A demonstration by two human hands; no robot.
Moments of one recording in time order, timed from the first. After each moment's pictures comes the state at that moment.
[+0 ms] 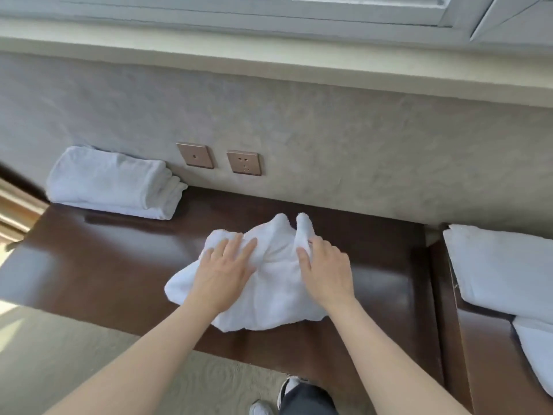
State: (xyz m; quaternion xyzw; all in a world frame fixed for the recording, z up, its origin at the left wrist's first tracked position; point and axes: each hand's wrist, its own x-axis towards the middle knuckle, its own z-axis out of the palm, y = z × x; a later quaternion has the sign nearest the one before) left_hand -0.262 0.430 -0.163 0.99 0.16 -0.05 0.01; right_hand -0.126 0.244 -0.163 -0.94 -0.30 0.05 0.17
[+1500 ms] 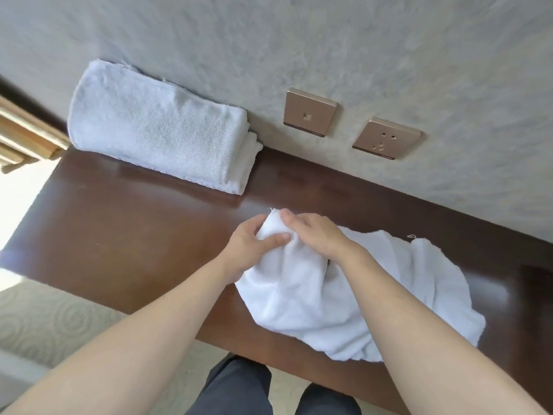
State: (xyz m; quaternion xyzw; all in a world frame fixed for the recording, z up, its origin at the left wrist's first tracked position) left_hand -0.289 0.652 -0.233 0.60 0.37 -0.06 0.71; right_hand -0.147 0.541 -0.225 -0.82 -0.26 0.48 0.20
